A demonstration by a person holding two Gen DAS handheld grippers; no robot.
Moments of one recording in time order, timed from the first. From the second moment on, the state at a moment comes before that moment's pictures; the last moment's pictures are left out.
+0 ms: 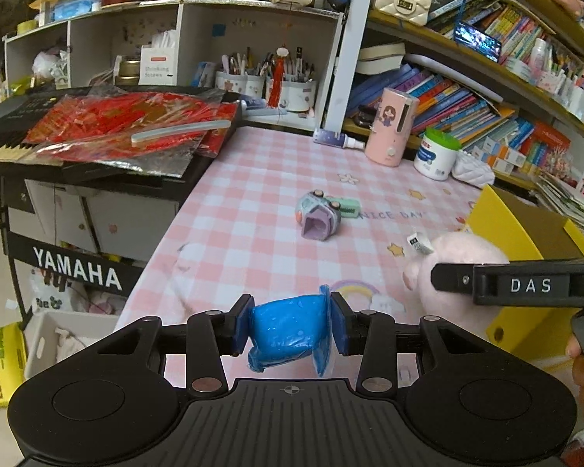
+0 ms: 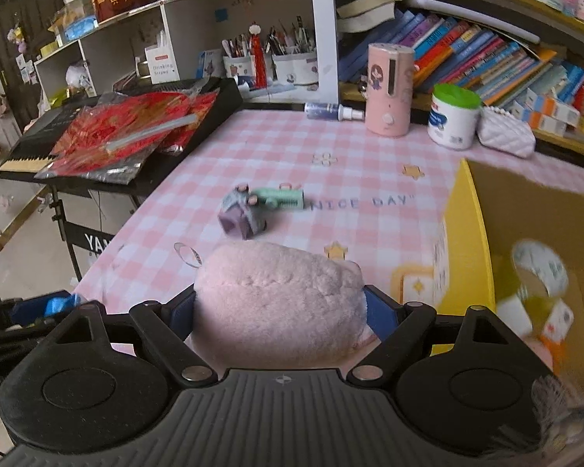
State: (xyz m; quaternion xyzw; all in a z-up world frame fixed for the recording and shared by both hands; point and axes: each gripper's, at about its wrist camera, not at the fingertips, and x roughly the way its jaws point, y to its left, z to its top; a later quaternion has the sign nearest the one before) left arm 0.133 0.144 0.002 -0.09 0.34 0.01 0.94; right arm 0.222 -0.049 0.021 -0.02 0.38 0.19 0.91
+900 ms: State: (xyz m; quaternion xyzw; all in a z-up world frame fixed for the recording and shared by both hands) left arm 0.013 0.111 0.001 -0.04 0.36 -0.06 0.93; right arm 0.066 -0.078 -0.006 0.00 0.42 0.15 0.89
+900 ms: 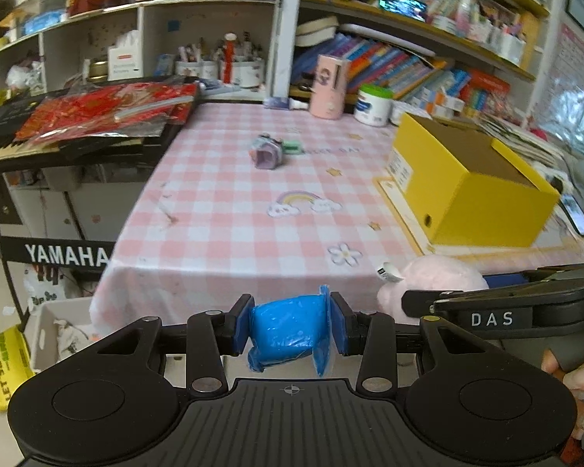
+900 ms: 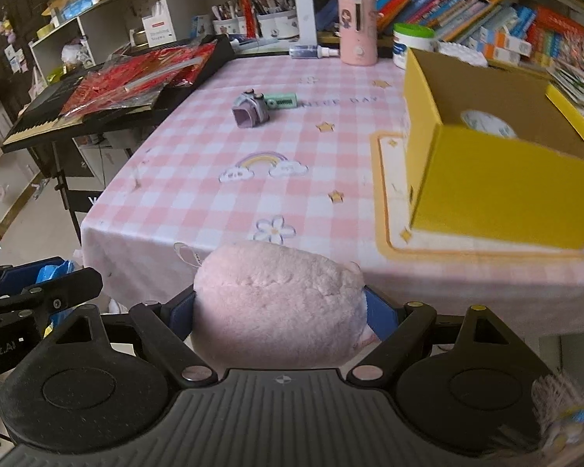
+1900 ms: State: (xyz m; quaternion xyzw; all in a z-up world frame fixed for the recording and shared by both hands) left arm 0.019 0.005 -0.001 0.03 0.35 -0.25 0.90; right arm -0.001 -0.191 -0.006 0.08 0.41 -0.03 0.91
